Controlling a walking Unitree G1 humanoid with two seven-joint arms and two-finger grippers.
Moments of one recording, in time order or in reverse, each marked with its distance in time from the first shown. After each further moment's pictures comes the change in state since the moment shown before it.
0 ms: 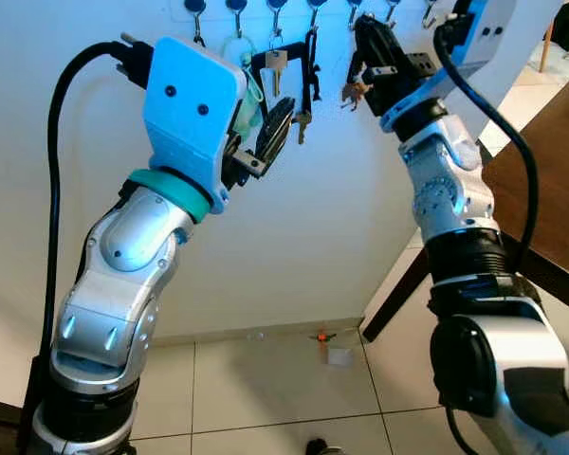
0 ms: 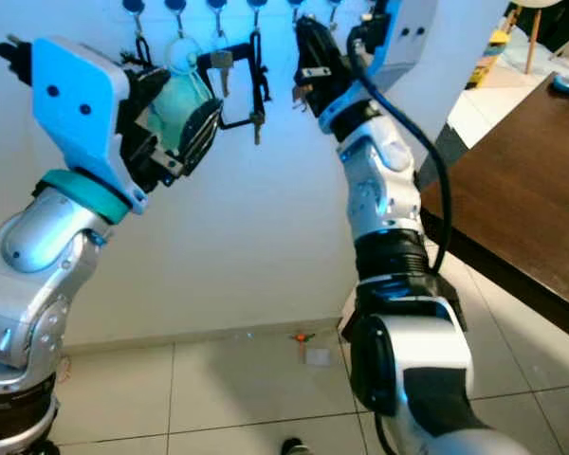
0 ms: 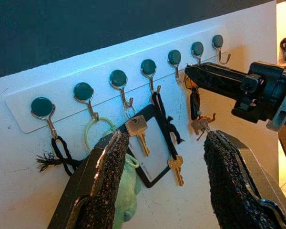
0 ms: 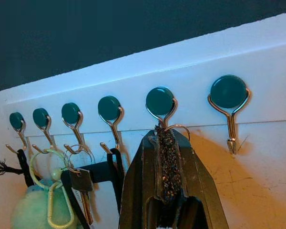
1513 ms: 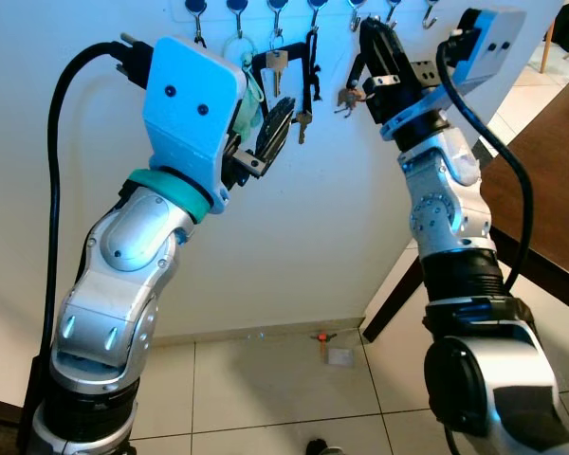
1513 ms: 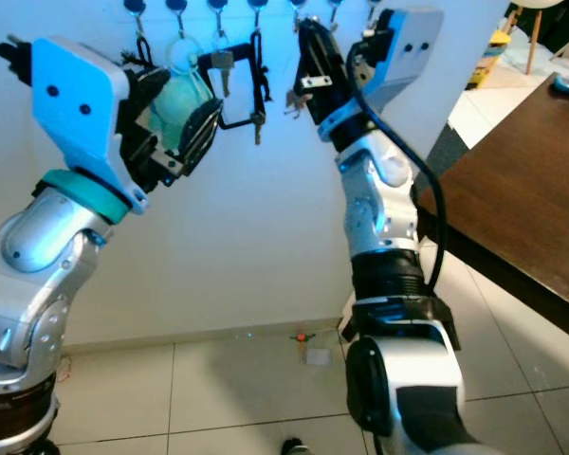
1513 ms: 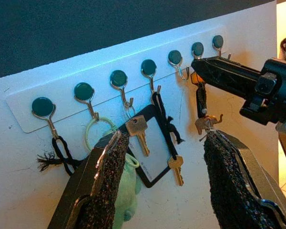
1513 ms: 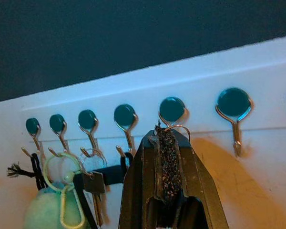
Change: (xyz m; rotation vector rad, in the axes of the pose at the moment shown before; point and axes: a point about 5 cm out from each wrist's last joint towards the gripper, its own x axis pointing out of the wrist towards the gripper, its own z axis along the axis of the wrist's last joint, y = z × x) left arm 0.000 0.000 0.000 0.000 0.000 0.001; right arm -0.010 0.009 0.005 -0.022 -0.075 0.006
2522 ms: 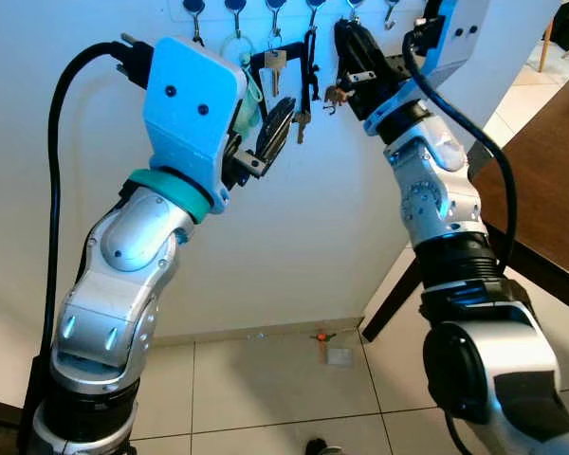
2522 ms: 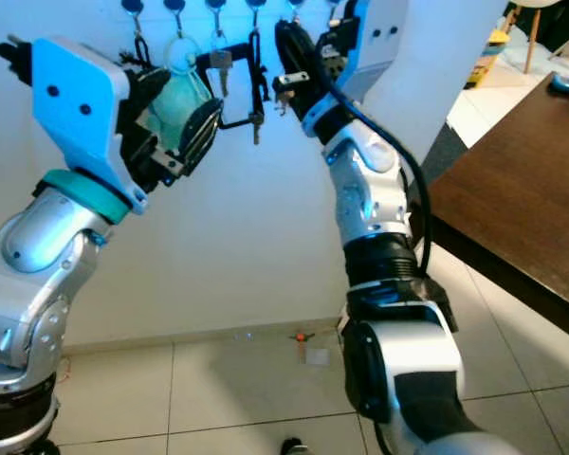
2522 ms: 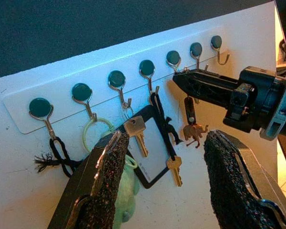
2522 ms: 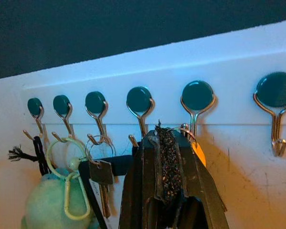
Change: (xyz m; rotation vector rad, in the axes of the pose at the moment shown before) left arm 0.000 0.000 0.000 0.000 0.000 0.000; right arm 0.014 0.009 -0.010 -0.025 0.092 0.049
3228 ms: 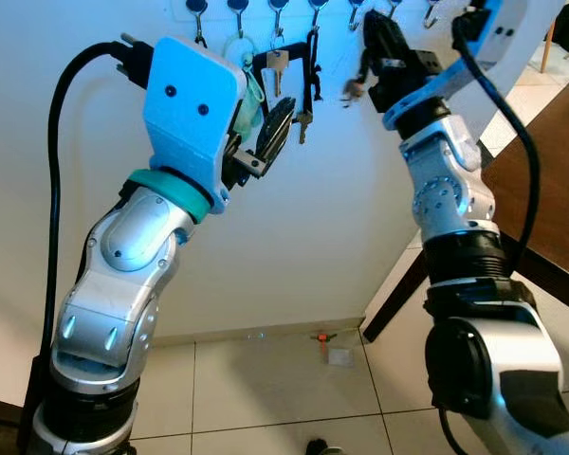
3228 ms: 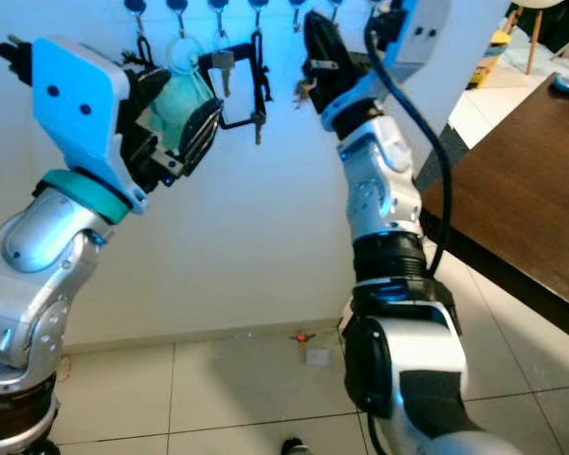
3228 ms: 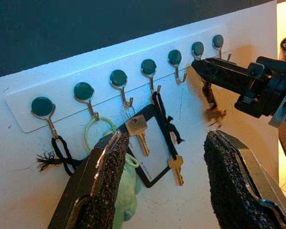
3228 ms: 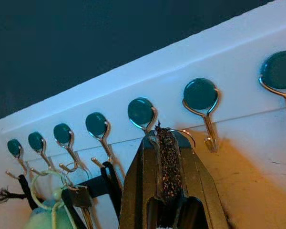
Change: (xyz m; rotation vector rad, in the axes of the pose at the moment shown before) left arm 0.000 0.000 0.000 0.000 0.000 0.000; right arm -0.007 -0.021 0.007 0.181 -0.067 -0.126
